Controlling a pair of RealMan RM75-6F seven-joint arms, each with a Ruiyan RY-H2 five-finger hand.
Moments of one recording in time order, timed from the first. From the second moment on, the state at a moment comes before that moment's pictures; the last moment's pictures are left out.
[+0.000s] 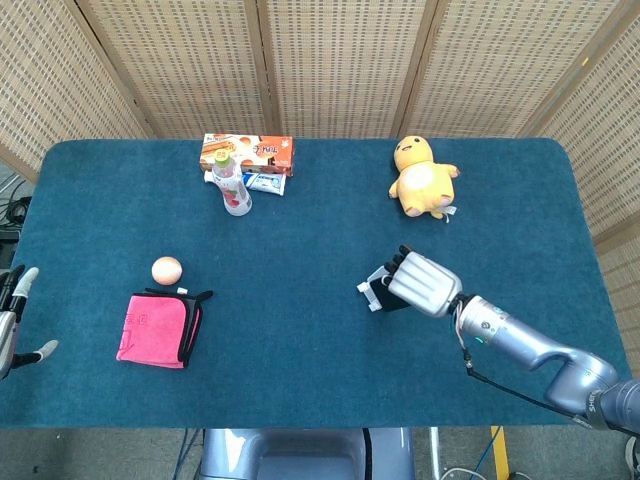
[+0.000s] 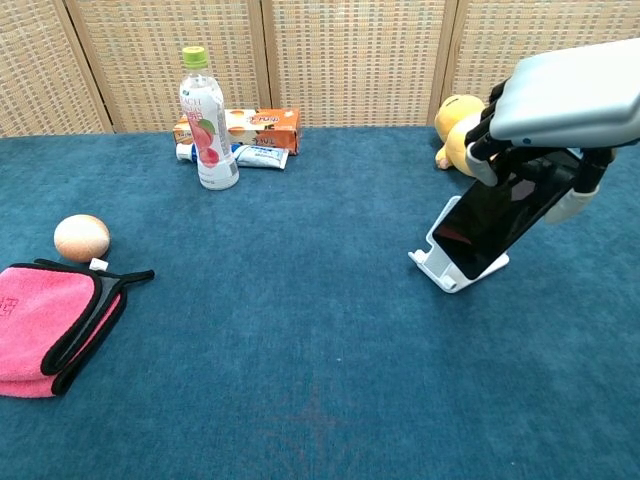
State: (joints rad) left arm -0.11 -1.10 -0.06 -1.60 1.37 1.40 0.11; right arm 0.86 -1.10 0.04 -1.54 -1.74 0.83 -0.36
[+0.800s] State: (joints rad) left arm -0.11 -1.09 -0.07 -1.61 1.36 1.39 0.09; right arm 0.89 -1.18 0.10 -1.56 -1.60 0.72 -0.73
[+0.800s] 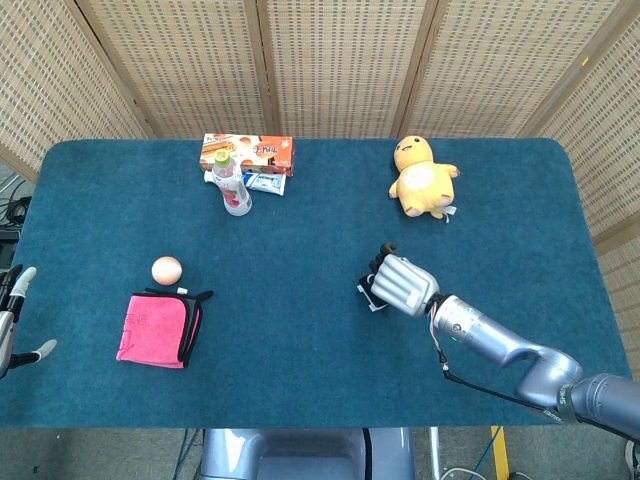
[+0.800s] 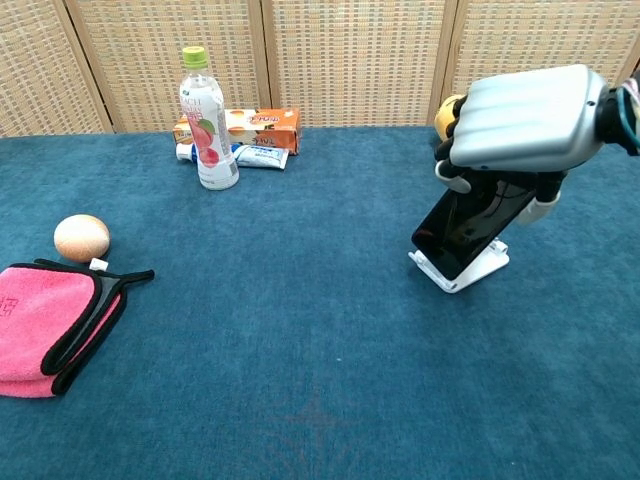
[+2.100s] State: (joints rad) left arm -0.11 -1.08 -0.06 -1.61 1.37 1.39 0.08; right arm 0.86 -1.10 0.07 -1.68 -1.44 0.81 -0.92
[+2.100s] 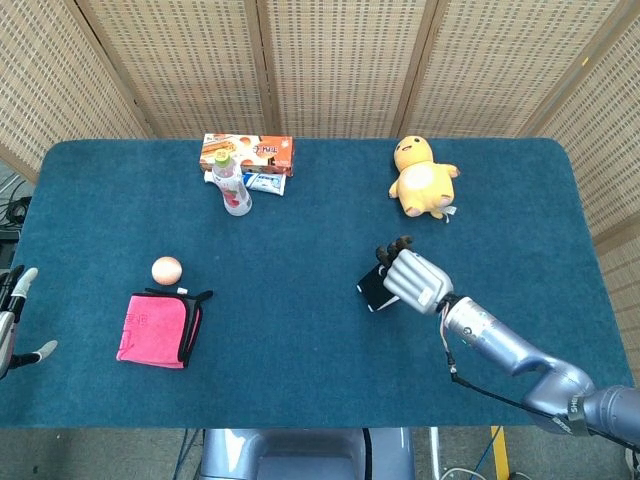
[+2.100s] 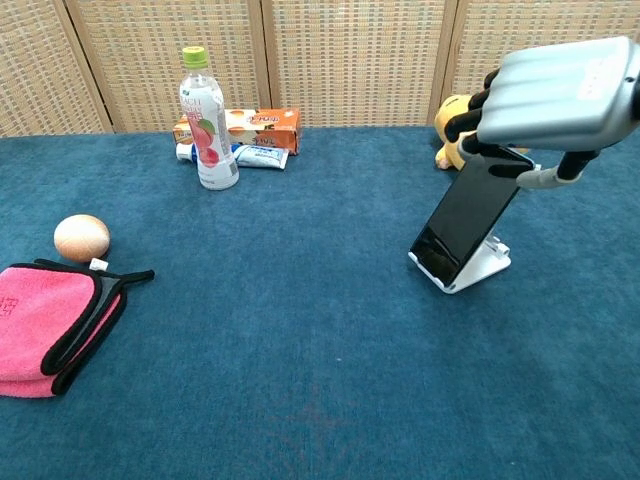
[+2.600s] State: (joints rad) left arm -0.07 -1.04 -0.02 -1.59 1.49 1.48 -0.05; right arm 0.50 -0.90 -0.02 -1.79 -1.65 1.37 -0.52
